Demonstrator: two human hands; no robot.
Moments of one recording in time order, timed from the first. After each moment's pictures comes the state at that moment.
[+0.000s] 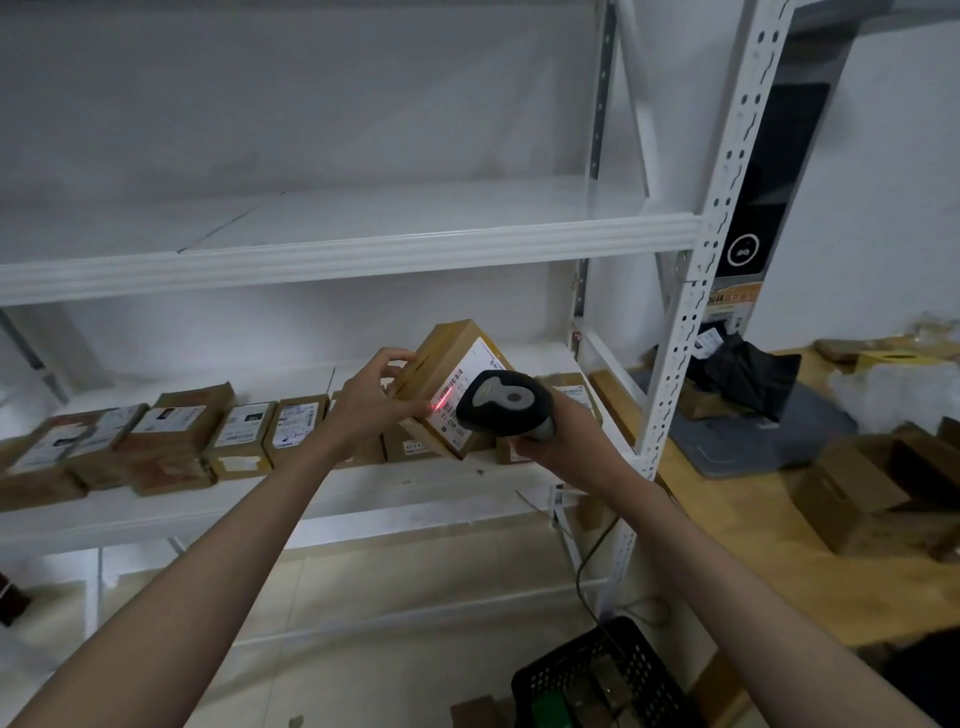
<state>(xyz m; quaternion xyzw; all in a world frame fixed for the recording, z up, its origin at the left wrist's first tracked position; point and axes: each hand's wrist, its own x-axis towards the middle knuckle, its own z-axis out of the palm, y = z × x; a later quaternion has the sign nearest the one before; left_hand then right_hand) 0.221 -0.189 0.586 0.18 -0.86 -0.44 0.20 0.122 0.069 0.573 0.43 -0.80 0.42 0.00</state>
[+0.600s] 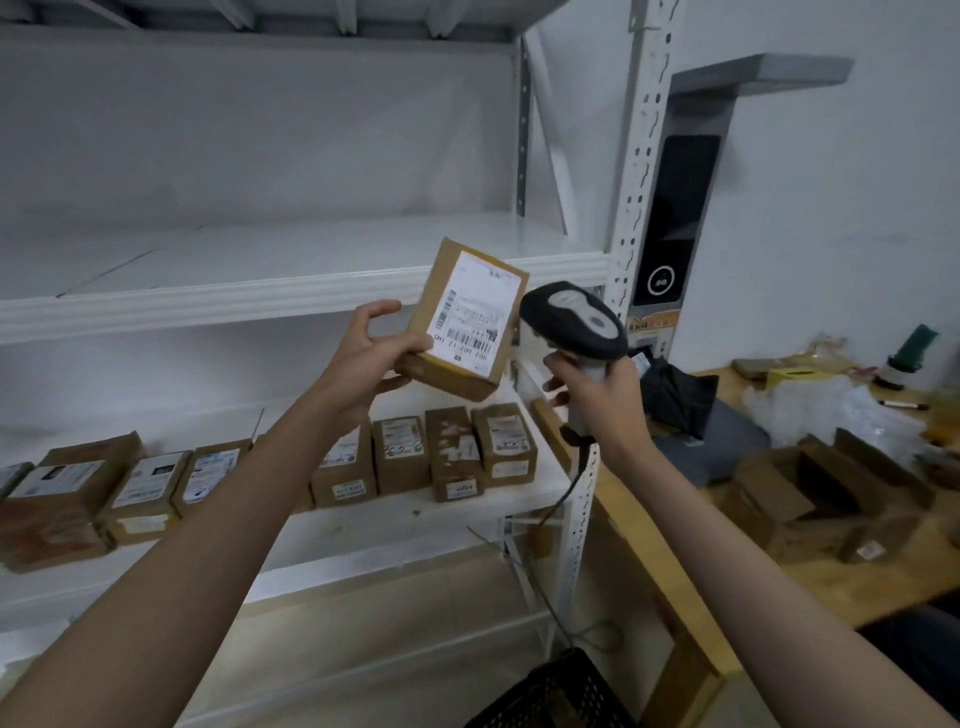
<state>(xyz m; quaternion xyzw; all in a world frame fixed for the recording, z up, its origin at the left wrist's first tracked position) 0.146 -0.110 0.668 0.11 -0.72 -0.65 0.21 0.063 0.142 0.637 0.25 -0.65 0.72 0.06</state>
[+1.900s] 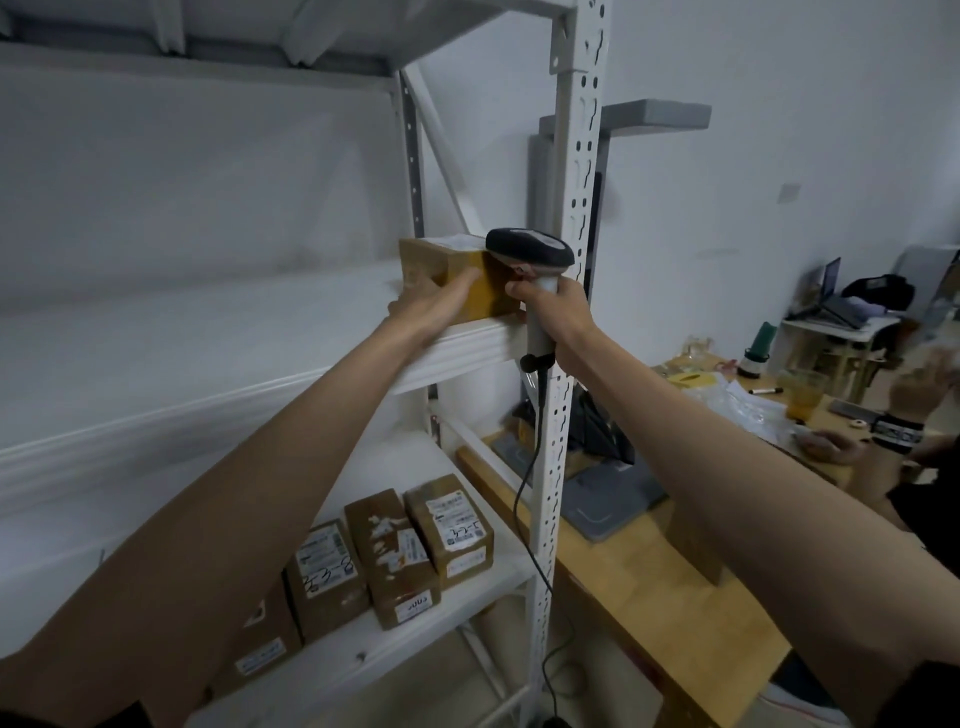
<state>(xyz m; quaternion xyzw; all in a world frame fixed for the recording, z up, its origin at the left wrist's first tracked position) -0.088 -0.085 0.769 0.06 -0.88 -0.46 0.11 -0.124 0.078 0.745 0.08 -0.69 0.71 0.09</state>
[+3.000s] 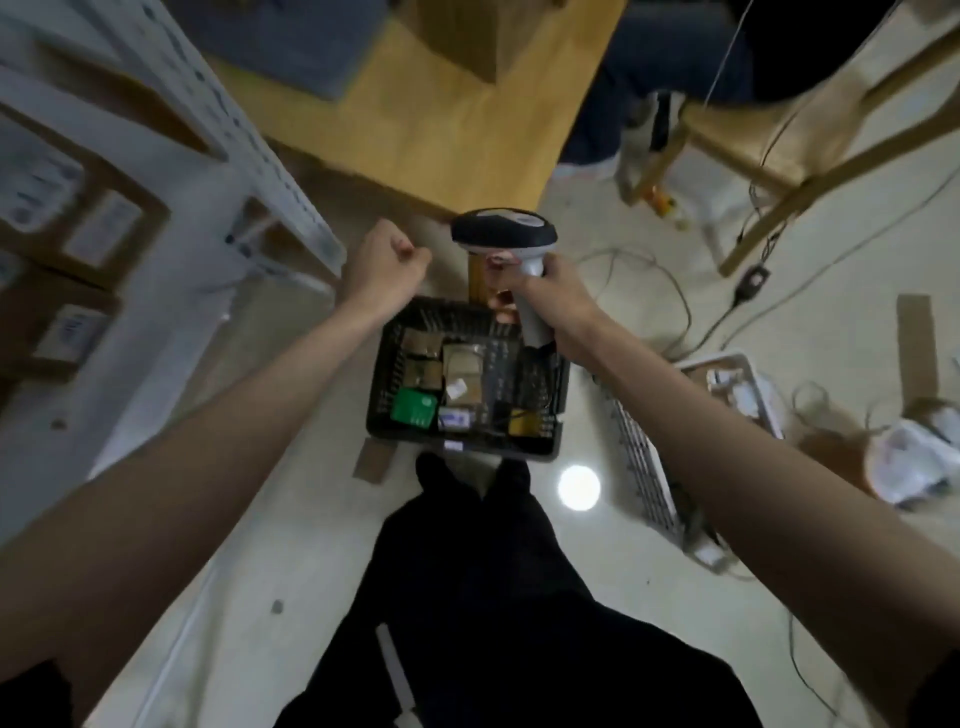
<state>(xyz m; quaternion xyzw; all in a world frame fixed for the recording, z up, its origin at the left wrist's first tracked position) -0.016 0.126 0.297 -0.07 -0.93 -0.31 -0.20 0.098 0.297 0.316 -0.32 -0.62 0.70 -0.10</state>
